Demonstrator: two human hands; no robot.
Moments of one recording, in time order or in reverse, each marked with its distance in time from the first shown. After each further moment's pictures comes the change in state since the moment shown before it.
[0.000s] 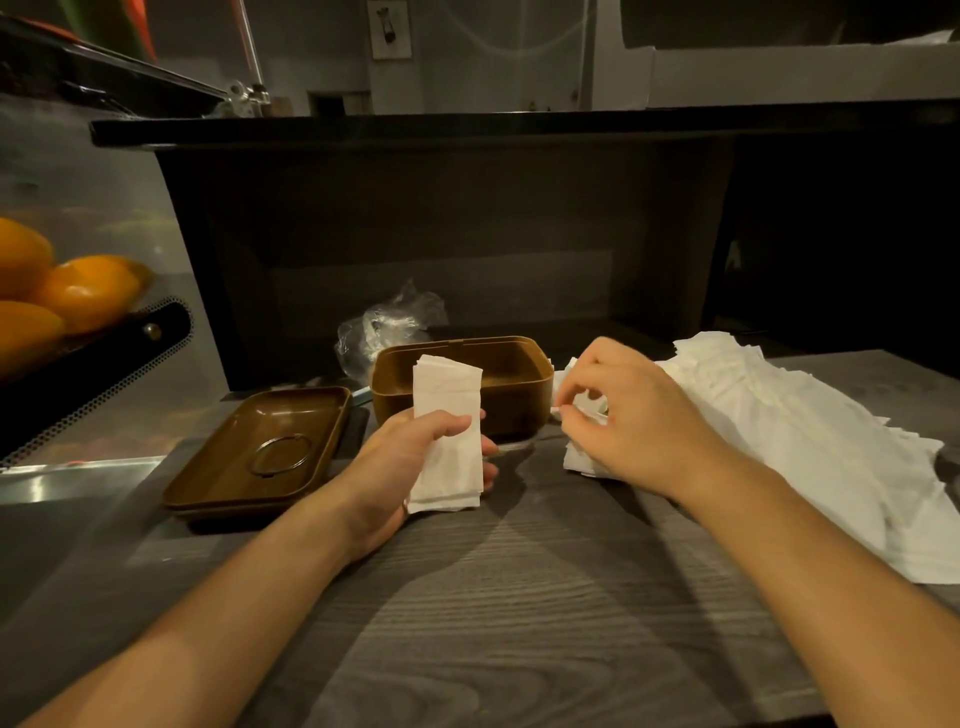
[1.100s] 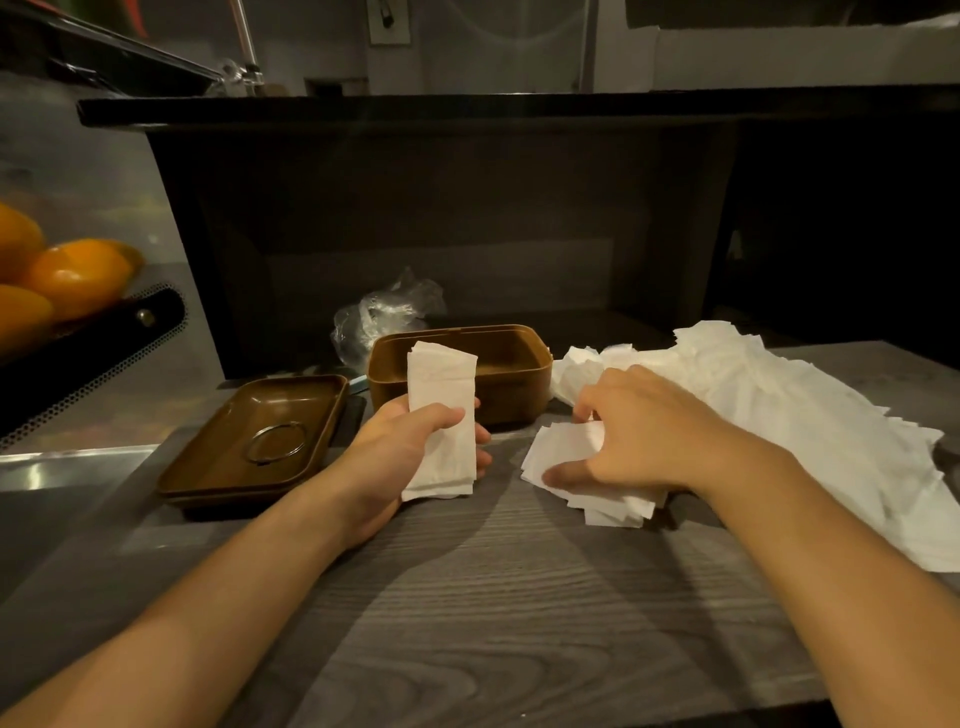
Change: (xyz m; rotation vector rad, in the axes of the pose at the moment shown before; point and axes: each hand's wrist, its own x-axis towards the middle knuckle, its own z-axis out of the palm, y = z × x) left_hand 0.002 -0.002 -0.003 0.054 0.046 0.016; right_hand -0.001 0.006 -0.008 -0.355 -0.452 0.118
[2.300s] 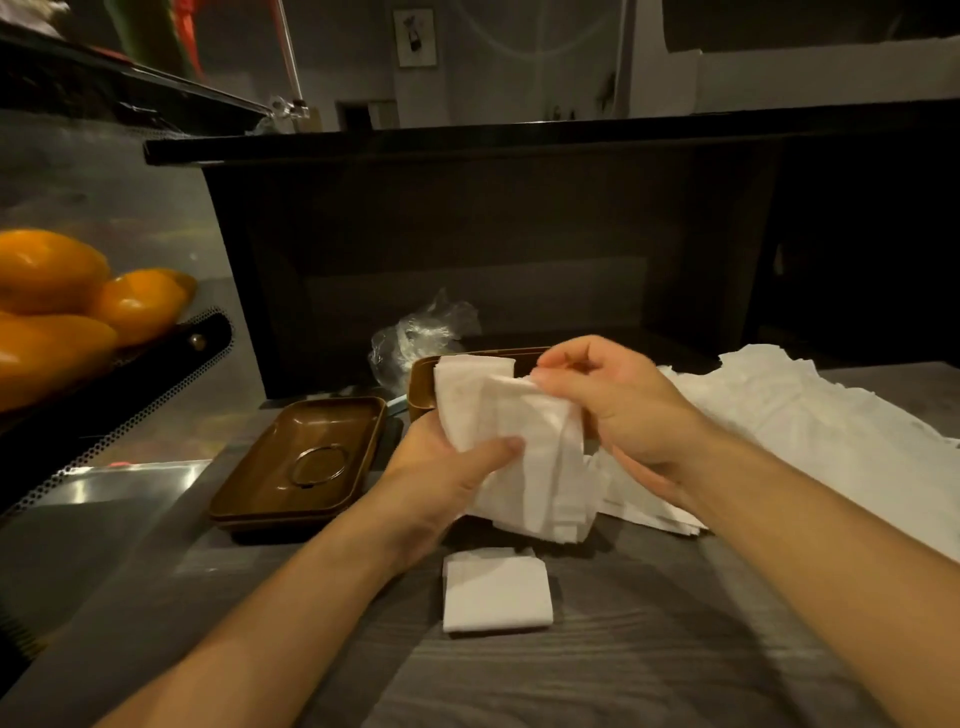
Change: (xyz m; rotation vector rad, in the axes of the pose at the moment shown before) left_hand -0.007 0.004 0.003 -0.010 0.079 0.141; right_hand 0.023 -0.055 -0.017 1.364 0.157 0.071
